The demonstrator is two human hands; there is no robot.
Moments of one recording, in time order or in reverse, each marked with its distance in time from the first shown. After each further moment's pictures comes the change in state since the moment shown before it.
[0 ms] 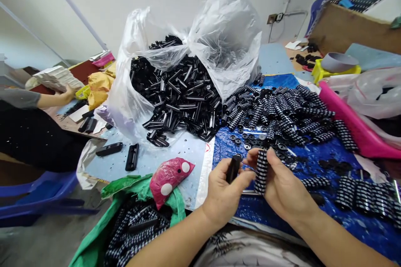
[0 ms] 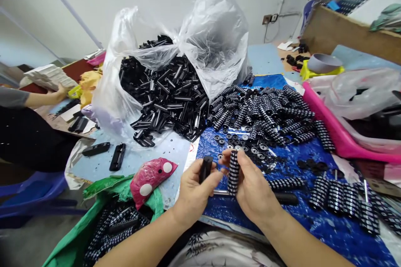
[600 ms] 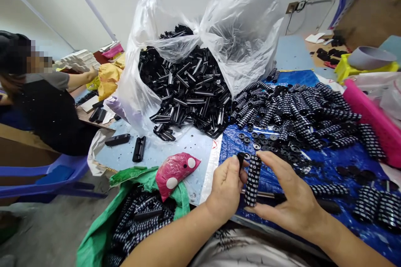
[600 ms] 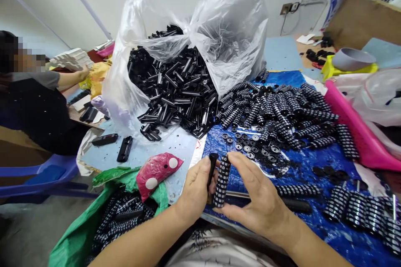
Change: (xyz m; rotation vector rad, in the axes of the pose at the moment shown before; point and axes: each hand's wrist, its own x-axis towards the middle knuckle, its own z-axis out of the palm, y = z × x) left_hand -0.001 0.007 -0.008 0.017 0.031 -0.108; right_hand 0.003 0.006 -0.044 -1.166 -0.391 -1.129
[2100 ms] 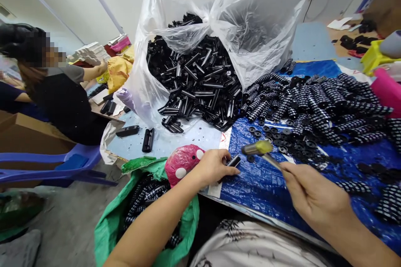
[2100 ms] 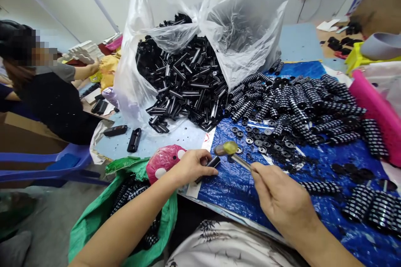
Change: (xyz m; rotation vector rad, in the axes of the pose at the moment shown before) left_hand 0.042 -0.009 -0.082 0.875 -0.242 -0.058; right_hand -0.025 0.004 -0.003 -0.337 -0.028 0.078
